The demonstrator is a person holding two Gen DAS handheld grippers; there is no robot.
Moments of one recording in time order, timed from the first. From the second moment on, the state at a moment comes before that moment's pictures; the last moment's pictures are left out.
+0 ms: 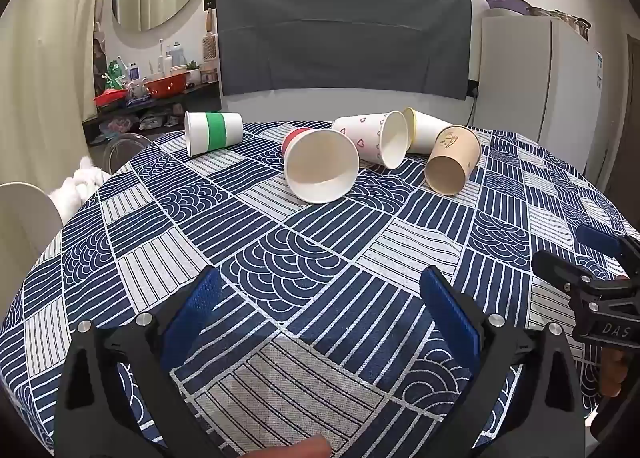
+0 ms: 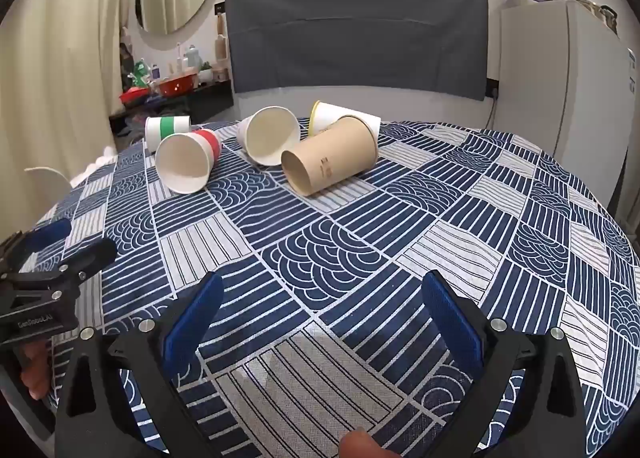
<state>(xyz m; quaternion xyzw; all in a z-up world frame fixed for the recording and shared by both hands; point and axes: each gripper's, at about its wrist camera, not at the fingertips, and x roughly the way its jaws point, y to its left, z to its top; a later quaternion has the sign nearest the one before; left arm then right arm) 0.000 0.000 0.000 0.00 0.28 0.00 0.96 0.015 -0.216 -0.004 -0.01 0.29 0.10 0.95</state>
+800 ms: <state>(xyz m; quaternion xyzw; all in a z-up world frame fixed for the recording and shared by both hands) 0.000 0.000 0.000 0.00 0.28 0.00 0.96 0.018 -0.213 -0.007 -0.02 0.30 0.10 0.95</state>
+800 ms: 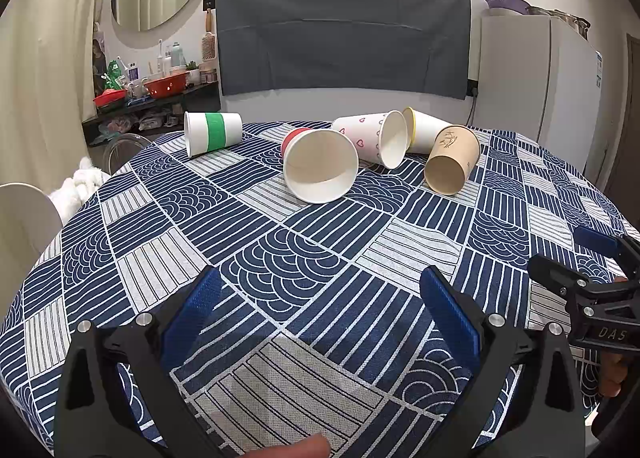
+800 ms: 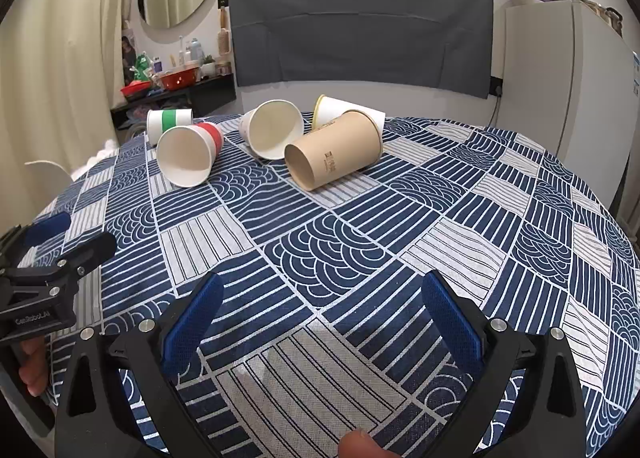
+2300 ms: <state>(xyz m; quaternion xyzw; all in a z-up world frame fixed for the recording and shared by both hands) -0.005 -0.003 0.001 0.01 0.27 0.00 0.96 0.020 -0.209 -0.011 -0.03 0.31 0.11 0.95</state>
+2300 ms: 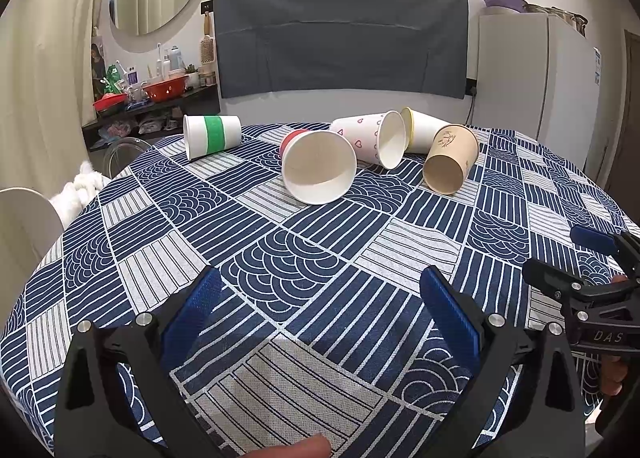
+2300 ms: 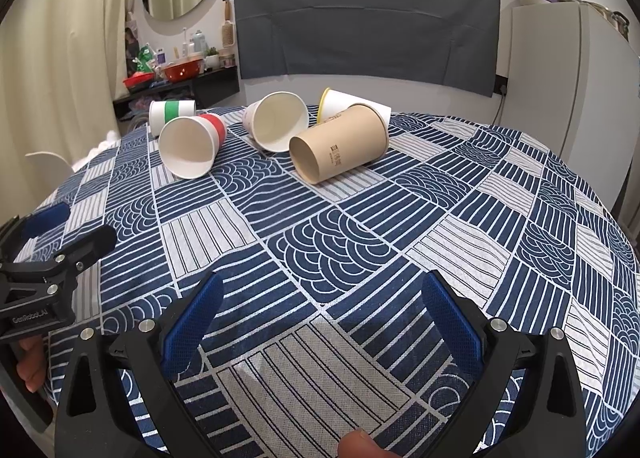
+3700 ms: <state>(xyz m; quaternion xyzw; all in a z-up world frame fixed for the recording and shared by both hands) 0.016 0.020 -0.001 -0.05 0.31 -0.02 0.95 0.025 -0.194 -0.002 -0.06 0.31 0.13 0.94</state>
